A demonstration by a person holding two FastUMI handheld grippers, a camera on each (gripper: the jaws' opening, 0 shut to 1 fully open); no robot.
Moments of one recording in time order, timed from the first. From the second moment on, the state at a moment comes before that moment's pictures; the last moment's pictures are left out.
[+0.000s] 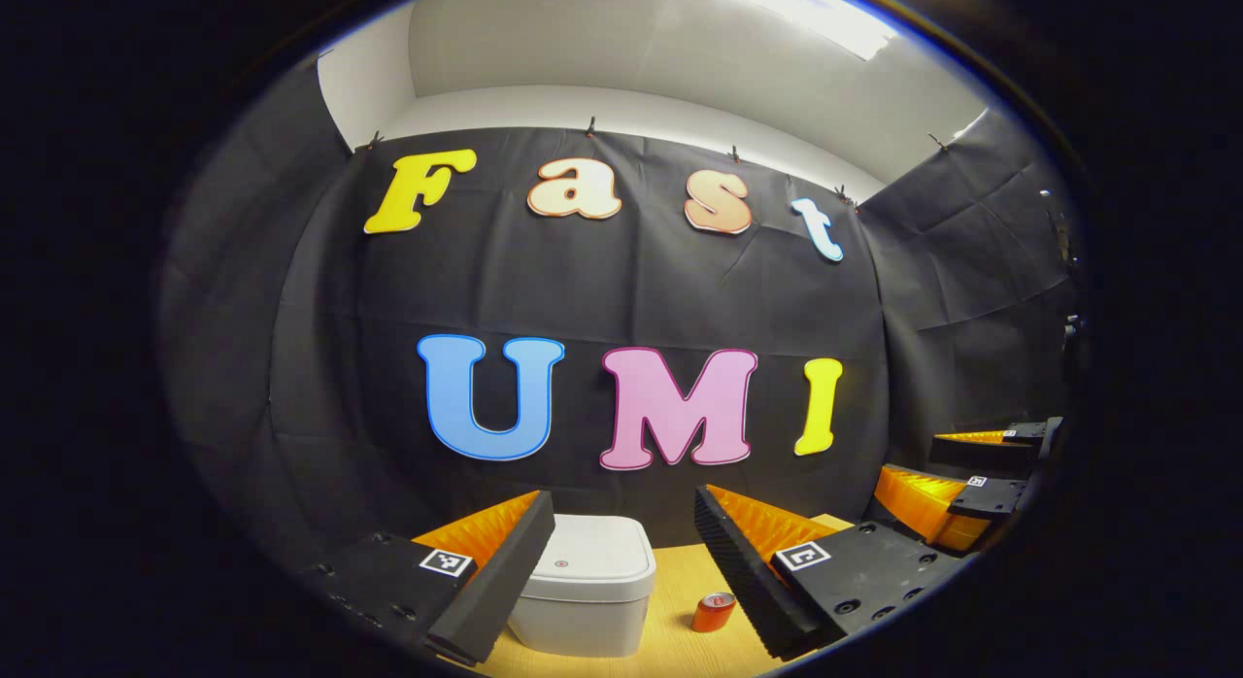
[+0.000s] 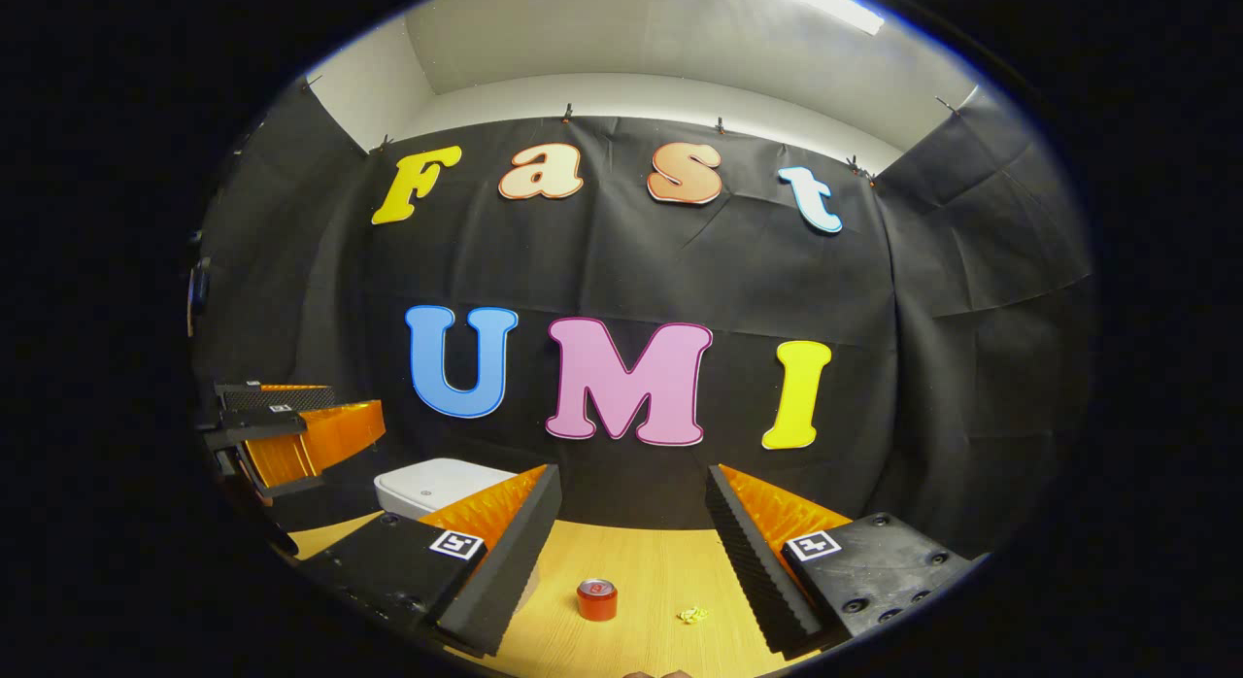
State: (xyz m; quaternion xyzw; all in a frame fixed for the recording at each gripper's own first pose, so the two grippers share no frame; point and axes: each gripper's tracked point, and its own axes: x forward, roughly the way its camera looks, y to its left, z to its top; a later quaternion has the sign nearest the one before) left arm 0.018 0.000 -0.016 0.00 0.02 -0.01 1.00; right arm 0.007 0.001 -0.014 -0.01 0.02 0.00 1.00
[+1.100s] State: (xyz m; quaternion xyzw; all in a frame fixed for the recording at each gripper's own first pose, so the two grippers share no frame) left arm 0.152 0.037 -0.099 0.04 0.10 0.00 0.99; right arm 0.006 -0.067 -0.083 -0.02 0.10 -0.06 0.99
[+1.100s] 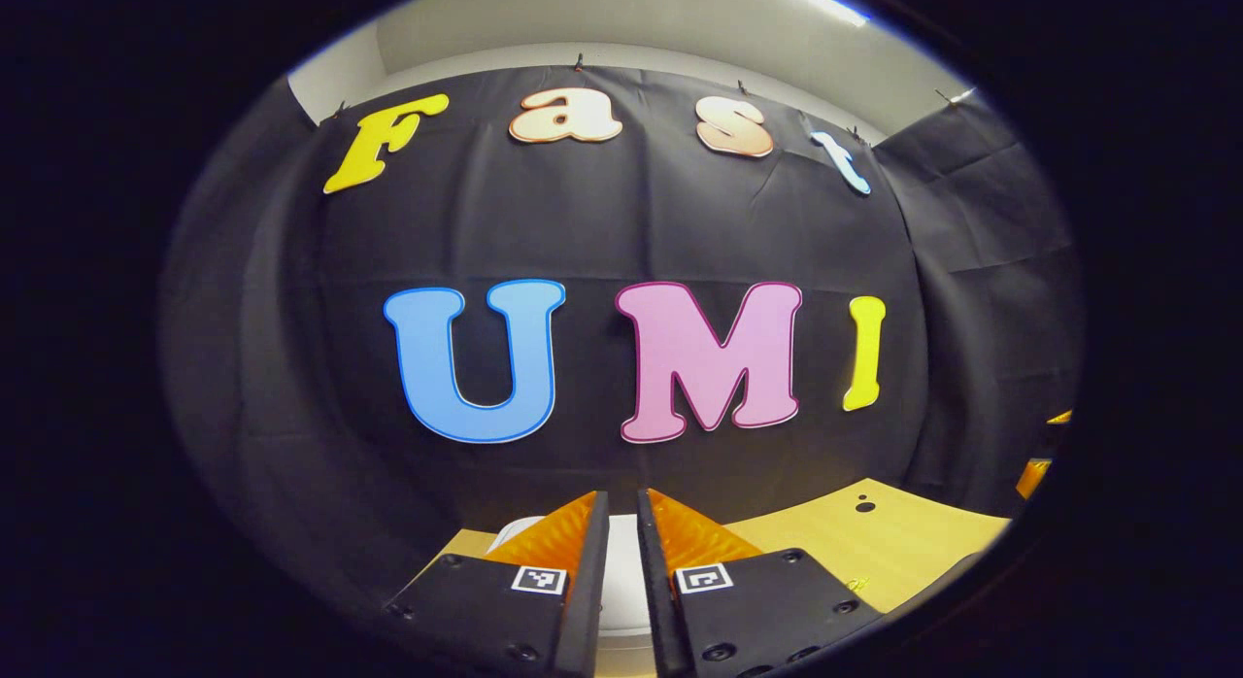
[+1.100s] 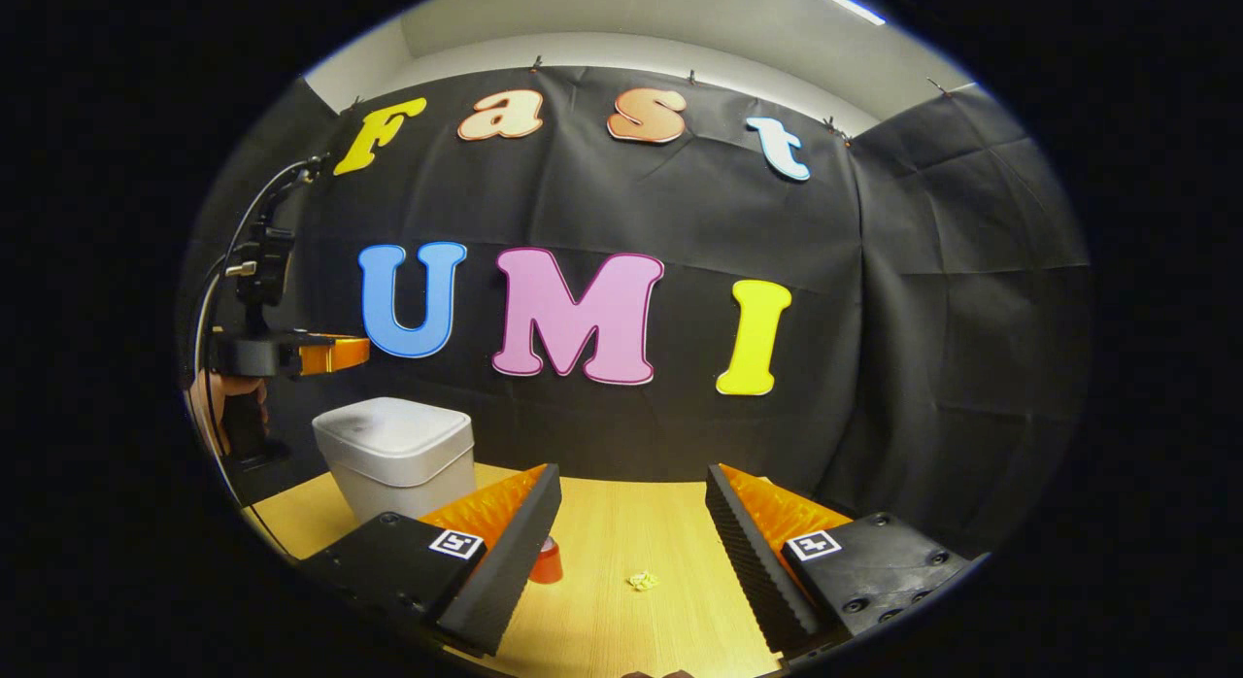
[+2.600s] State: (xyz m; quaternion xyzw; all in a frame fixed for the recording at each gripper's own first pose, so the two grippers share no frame) left arm 0.152 0.053 -0.139 0.04 0.11 0.02 0.99; right arm -0.005 -0.071 -0.089 -0.03 0.12 -0.05 0.99
